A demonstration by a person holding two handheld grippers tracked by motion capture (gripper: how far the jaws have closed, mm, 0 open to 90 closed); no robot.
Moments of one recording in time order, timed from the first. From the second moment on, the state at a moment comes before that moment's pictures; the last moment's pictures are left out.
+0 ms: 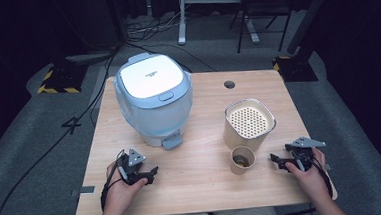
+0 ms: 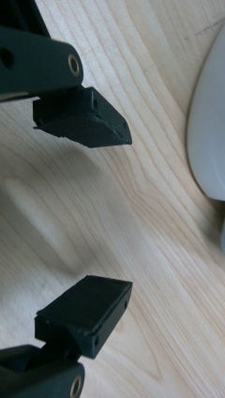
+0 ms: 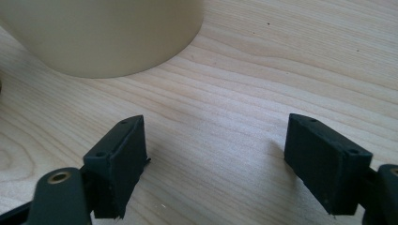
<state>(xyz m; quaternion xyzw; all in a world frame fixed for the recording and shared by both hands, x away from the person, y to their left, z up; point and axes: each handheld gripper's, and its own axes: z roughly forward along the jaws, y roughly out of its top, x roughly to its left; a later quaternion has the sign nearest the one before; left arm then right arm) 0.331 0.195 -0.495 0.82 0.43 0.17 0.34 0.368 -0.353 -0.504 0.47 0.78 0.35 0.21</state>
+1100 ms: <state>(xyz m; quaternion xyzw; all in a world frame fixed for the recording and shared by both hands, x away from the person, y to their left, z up) 0.317 0.208 -0.405 0.79 0.35 0.18 0.46 0.369 -0.353 -0.504 0.46 0.79 0.35 0.21</state>
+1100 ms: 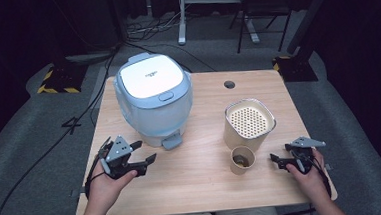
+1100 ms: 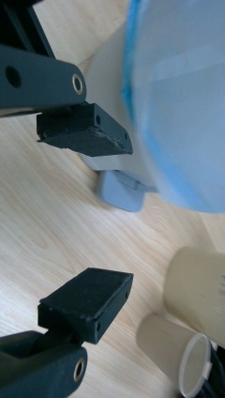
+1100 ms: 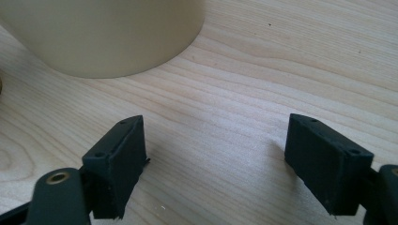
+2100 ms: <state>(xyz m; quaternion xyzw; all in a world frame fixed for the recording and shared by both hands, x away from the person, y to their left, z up) 0.337 0.210 -0.337 0.79 0.21 0.13 0.56 0.370 -0.353 -0.504 0.46 0.79 0.35 0.21</state>
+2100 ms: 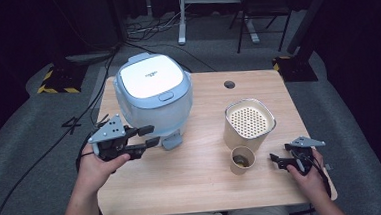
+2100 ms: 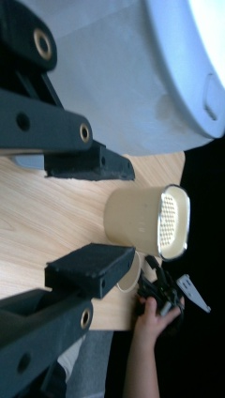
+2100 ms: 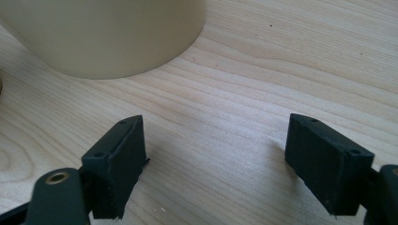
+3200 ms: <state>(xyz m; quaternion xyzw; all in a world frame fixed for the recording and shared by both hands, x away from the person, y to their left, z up) 0.413 0.184 -0.291 0.80 0.24 0.16 0.53 0.370 -0.353 -0.504 0.46 0.79 0.35 0.21</state>
